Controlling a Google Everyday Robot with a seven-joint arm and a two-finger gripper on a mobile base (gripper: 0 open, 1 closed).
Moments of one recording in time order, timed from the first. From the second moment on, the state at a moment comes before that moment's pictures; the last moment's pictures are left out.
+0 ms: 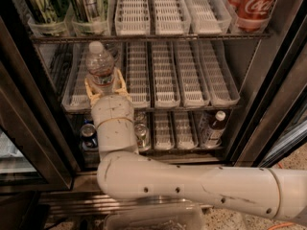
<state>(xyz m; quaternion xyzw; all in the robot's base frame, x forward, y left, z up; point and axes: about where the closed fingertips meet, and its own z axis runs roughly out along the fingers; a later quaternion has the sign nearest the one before) 0.579 0.096 0.920 -0.09 0.60 0.03 0.80</state>
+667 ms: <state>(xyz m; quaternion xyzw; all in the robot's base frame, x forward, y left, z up) 0.578 0.095 0.915 -0.09 0.60 0.03 0.79</state>
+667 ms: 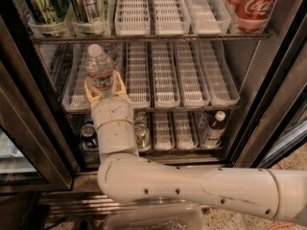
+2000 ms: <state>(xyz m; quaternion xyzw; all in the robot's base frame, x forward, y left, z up) 0.539 0.075 0.916 -0.10 0.61 0.00 0.79</state>
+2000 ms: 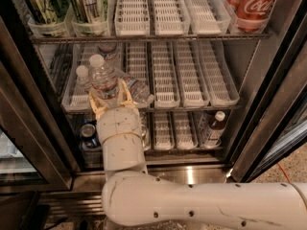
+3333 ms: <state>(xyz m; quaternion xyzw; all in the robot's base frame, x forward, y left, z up) 0.454 0.032 0.887 -0.12 0.66 -0.03 0.74</state>
